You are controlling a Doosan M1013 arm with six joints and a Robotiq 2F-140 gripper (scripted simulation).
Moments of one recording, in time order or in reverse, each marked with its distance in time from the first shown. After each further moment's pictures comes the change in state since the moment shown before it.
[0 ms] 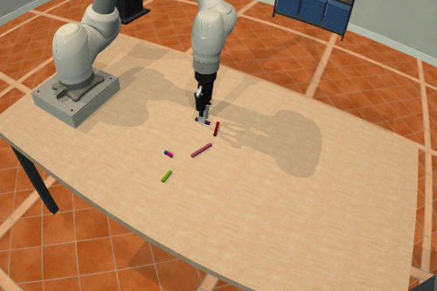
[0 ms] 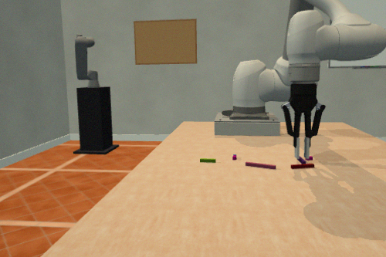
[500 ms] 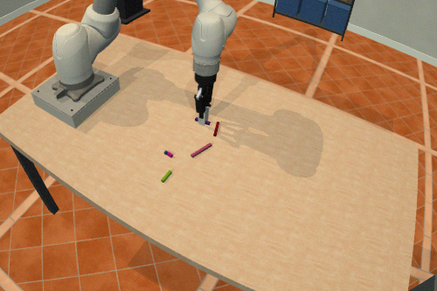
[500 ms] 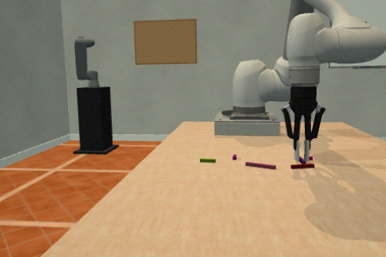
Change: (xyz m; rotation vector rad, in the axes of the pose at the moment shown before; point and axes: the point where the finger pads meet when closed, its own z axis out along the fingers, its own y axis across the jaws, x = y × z) arm 0.000 0.000 0.008 0.000 0.000 0.000
